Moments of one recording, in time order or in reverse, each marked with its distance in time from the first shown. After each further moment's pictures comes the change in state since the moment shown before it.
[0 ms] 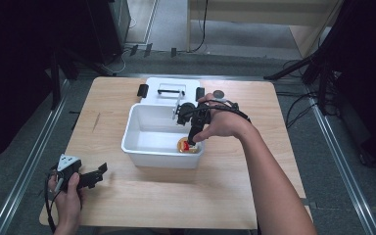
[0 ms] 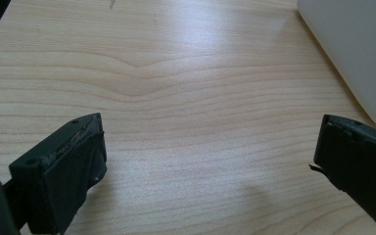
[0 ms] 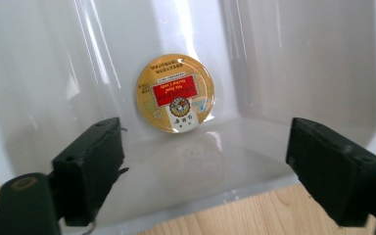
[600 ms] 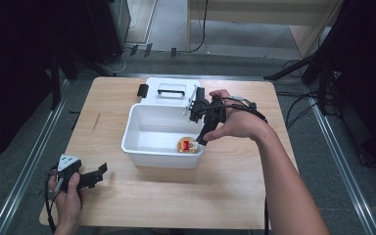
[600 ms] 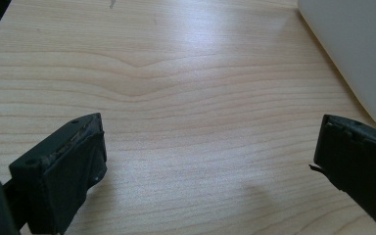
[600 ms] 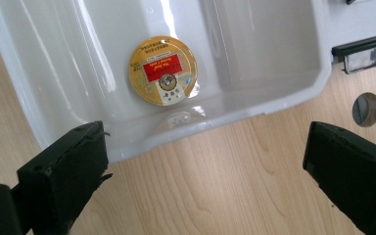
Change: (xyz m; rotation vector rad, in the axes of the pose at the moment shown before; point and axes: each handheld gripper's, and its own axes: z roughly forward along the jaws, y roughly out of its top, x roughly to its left) left arm 0.000 0.000 0.000 0.006 0.002 0.005; right arm 0.000 -0.030 -0.033 -0.050 -0.051 0.047
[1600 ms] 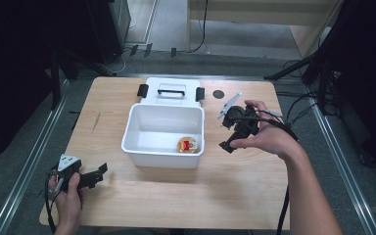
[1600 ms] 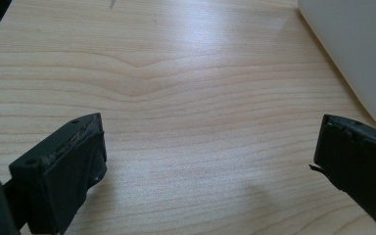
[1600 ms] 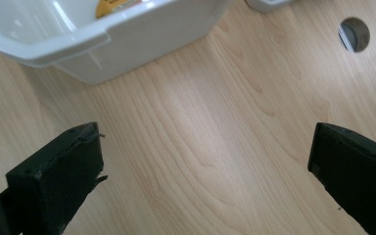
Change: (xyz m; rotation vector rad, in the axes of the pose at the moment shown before) left arm 0.000 0.000 0.000 0.002 0.003 0.007; right arm -0.003 -0.087 -0.005 -0.098 -0.041 0.215
